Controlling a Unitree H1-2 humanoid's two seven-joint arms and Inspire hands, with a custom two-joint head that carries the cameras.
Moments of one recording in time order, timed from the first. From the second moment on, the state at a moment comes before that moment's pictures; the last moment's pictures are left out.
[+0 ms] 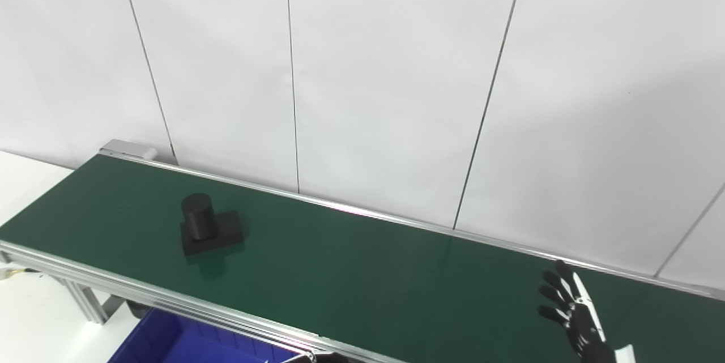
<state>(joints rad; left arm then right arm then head) 0.19 -0.02 -0.04 0.18 -0.06 -0.43 -0.37 -0.02 -0.13 0.03 -0.26 -0.19 -0.15 0.03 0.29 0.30</state>
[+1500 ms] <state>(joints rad) 0.20 -0.02 0.00 0.16 -0.07 -0.43 -0.41 -0.07 -0.12 0.06 -0.26 -0.29 -0.06 0.02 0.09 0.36</state>
